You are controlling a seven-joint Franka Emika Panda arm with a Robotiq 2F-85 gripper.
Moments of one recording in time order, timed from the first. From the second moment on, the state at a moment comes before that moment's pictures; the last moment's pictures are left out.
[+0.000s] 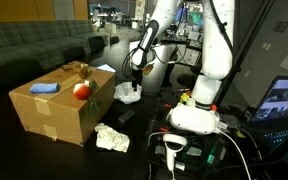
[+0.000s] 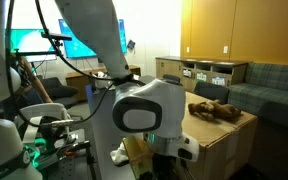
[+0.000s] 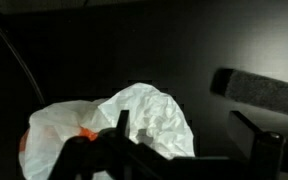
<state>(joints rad) -0.23 0.37 -0.17 -2.46 -0.13 2.72 -0.23</state>
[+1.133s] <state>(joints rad) -0.61 0.79 0.08 -2.01 -0.03 2.97 -0.39</state>
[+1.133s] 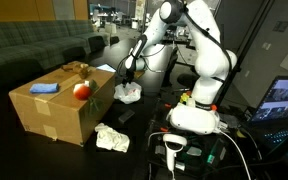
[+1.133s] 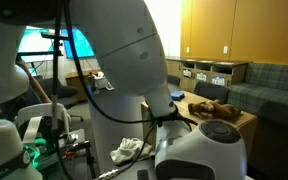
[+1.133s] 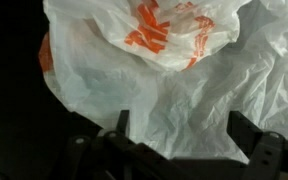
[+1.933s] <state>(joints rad) -0.67 0.98 0.17 -1.80 -0.03 2.83 -0.51</state>
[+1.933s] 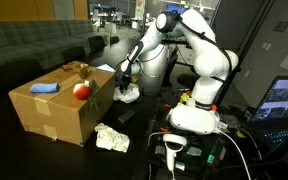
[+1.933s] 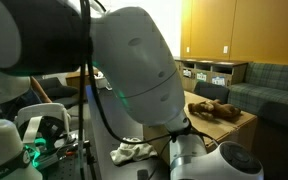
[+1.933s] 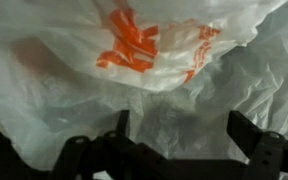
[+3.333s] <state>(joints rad) -0.51 0.90 -0.03 -1.80 -0.06 2.58 -0.51</state>
